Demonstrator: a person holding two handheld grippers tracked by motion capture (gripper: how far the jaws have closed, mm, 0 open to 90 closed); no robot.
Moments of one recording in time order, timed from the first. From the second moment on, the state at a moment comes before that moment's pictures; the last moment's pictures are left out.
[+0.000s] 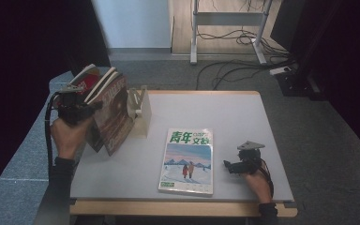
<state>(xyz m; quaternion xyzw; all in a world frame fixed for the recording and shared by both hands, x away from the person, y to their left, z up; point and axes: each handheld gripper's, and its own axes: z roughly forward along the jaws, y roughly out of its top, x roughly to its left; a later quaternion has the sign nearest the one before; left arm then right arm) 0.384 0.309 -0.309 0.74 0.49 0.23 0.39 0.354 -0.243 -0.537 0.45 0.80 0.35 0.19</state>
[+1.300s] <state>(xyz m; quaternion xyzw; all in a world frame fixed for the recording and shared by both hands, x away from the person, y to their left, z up) 0.348 0.332 -0.369 0.72 0.50 0.25 0.41 0.354 -0.243 -0.537 0.45 0.80 0.35 0.19</state>
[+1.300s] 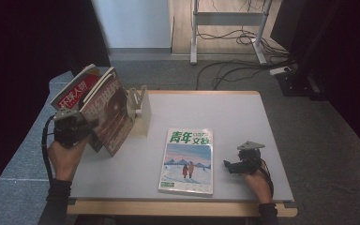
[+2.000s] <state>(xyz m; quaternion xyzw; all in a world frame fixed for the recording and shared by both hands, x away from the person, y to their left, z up) 0.336 0.333 -0.420 0.73 0.51 0.24 0.39 0.354 -0.243 -0.537 0.45 0.80 0.35 0.19</state>
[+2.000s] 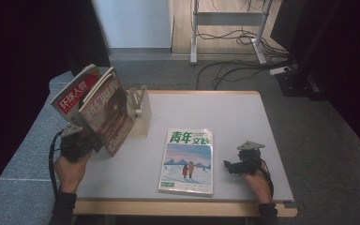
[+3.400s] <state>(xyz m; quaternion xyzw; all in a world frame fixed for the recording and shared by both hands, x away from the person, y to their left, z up) 0.379 0.305 -0.418 0.72 0.53 0.24 0.38 0.354 -0.243 -0.537 0.45 0.80 0.35 0.19</state>
